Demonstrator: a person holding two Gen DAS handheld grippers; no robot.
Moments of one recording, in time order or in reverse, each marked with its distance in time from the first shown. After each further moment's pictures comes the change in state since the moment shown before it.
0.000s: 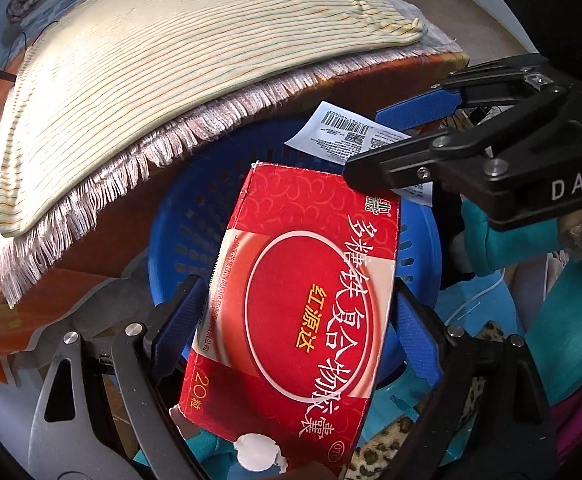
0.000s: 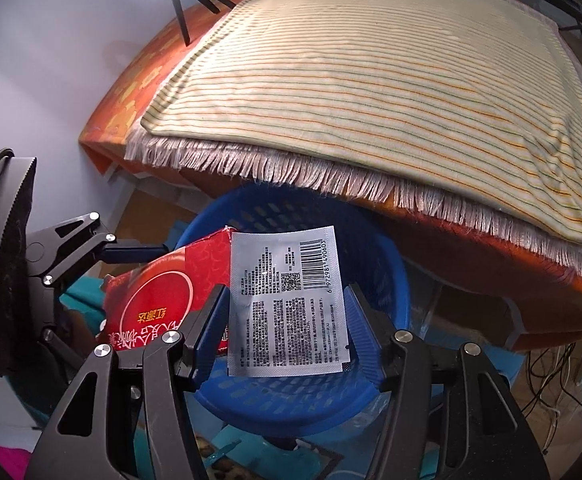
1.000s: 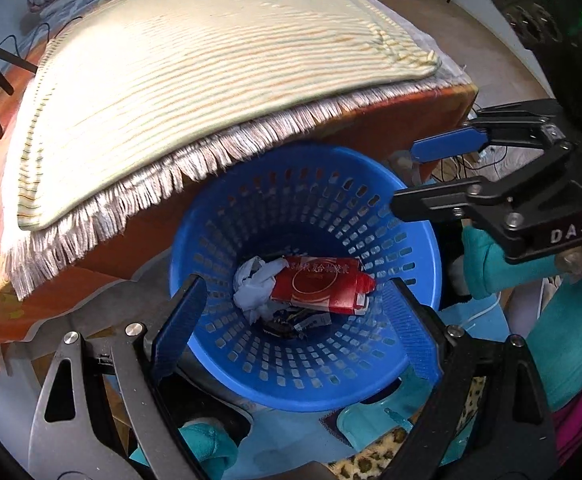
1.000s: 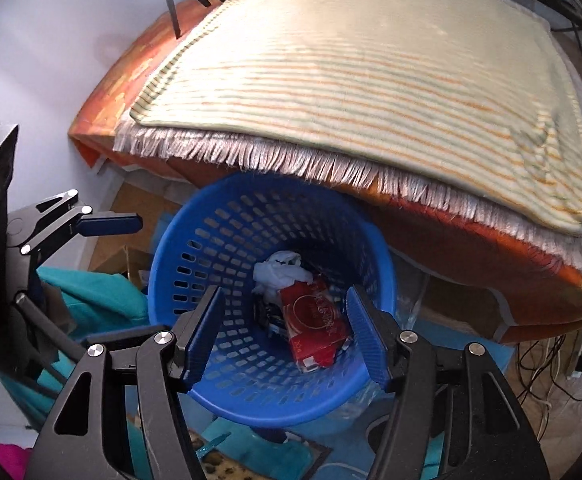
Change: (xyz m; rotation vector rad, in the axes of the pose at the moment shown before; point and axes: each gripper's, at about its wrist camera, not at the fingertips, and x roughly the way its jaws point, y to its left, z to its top) left arm -0.025 0.019 0.000 -0.062 -0.065 0.007; right arm -0.010 0.003 -0.006 -0.010 0.001 -0.061
